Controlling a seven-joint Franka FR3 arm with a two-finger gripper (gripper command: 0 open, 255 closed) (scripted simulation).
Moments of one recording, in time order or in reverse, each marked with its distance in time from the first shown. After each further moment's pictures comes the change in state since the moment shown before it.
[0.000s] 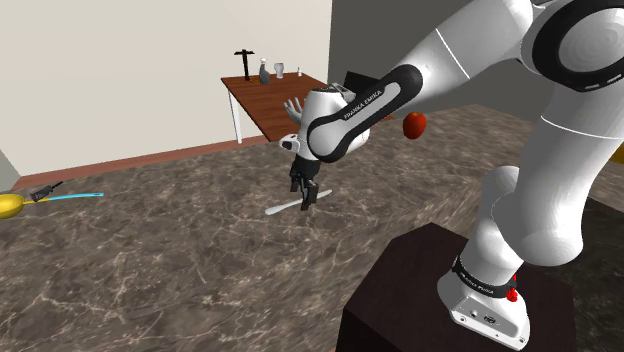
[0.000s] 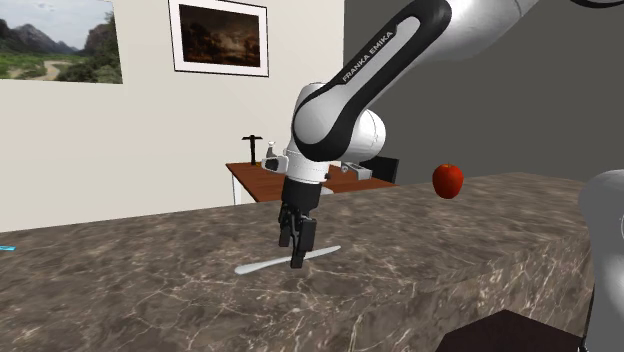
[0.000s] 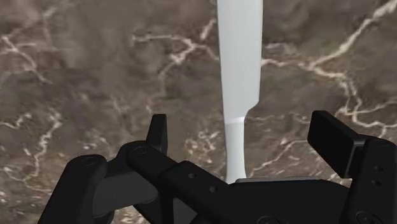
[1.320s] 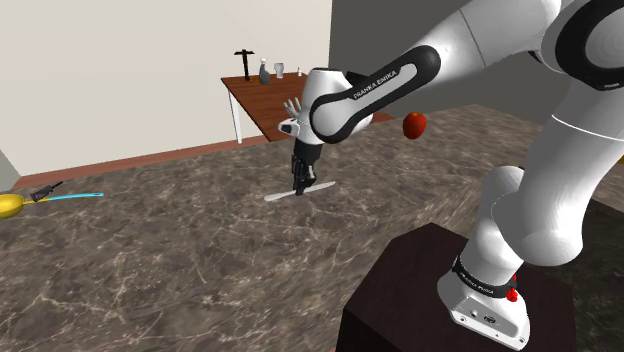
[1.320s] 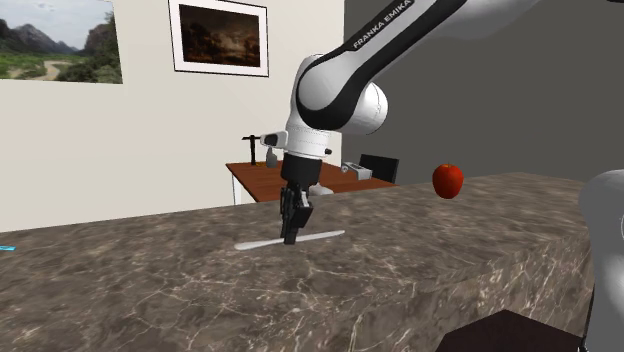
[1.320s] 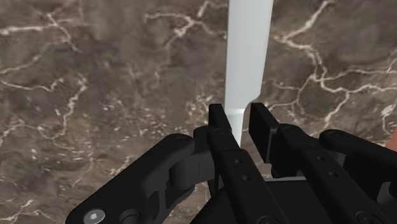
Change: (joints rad) arm -0.007 -0.081 0.000 0.044 -0.053 -0.120 0.049
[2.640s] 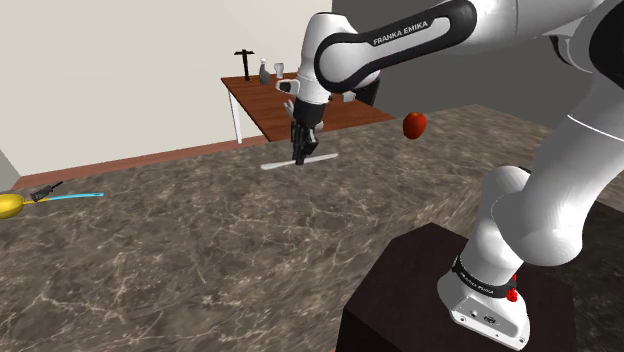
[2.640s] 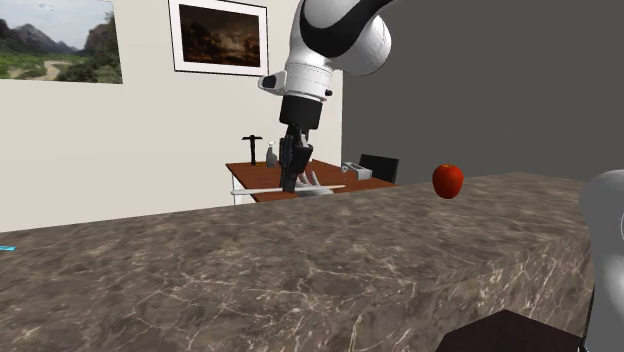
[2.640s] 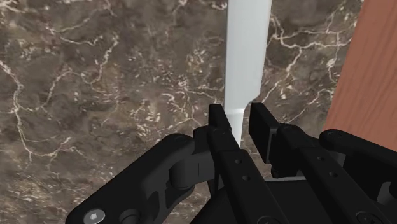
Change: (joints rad) arm -0.010 -0.112 0.007 0.164 -0.059 -0.270 0.066
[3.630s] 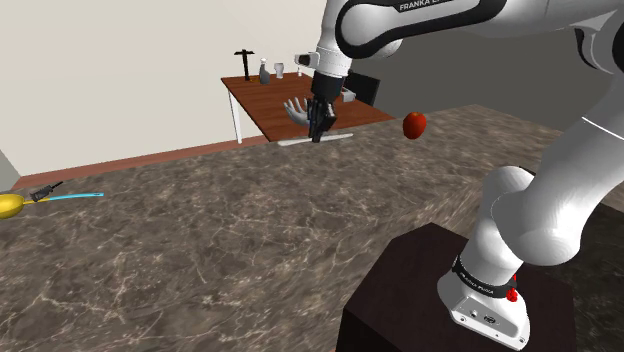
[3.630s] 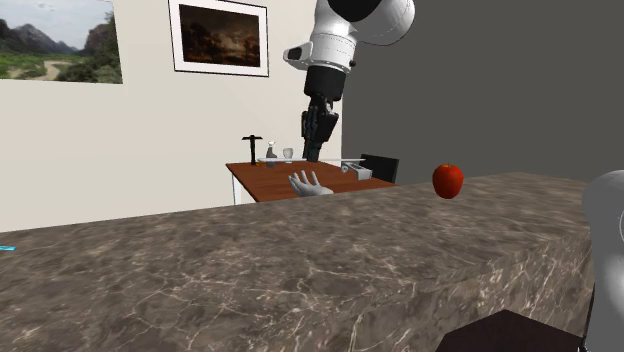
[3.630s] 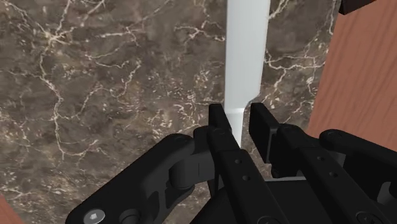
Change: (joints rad) arm -0.040 -0.100 -0.048 0.048 -0.031 -0.154 -0.055
